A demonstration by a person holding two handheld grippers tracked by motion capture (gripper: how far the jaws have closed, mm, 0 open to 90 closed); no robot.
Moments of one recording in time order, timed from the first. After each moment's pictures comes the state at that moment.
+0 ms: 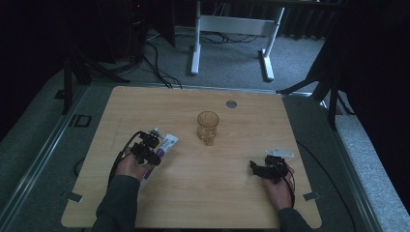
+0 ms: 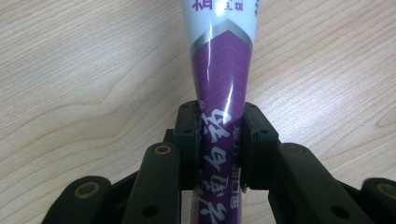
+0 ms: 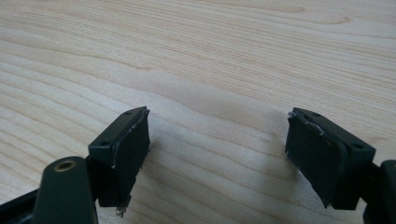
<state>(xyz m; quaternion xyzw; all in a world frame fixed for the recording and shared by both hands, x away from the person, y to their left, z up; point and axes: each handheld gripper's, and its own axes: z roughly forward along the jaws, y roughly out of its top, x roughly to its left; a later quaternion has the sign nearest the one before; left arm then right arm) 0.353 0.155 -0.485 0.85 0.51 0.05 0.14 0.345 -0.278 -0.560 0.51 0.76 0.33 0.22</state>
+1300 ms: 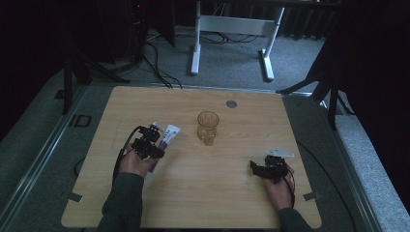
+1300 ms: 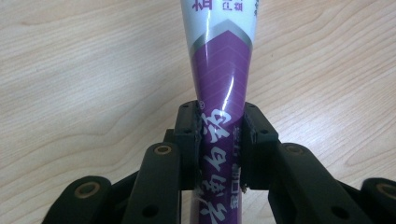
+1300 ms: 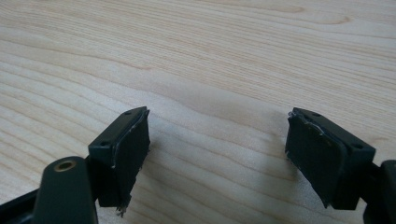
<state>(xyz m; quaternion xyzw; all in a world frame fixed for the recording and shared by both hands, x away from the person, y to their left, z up) 0.356 0.150 -0.469 0.82 0.53 0.07 0.20 0.345 -0.278 -0.560 0.51 0.76 0.33 0.22</state>
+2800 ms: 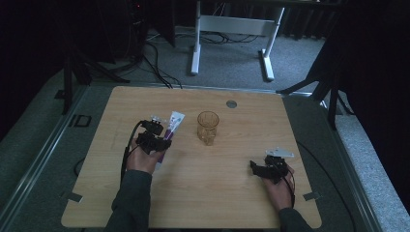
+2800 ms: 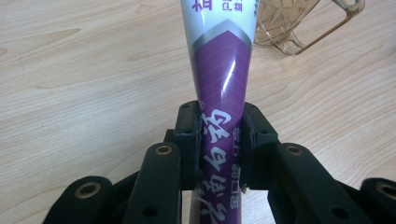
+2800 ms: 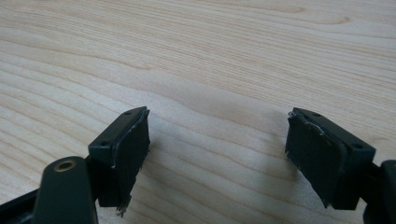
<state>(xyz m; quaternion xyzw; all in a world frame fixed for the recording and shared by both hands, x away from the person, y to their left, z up) 0.358 0.138 -0.451 0.79 0.54 0.12 0.28 0.345 -0.278 -0.560 0.51 0.76 0.33 0.22</state>
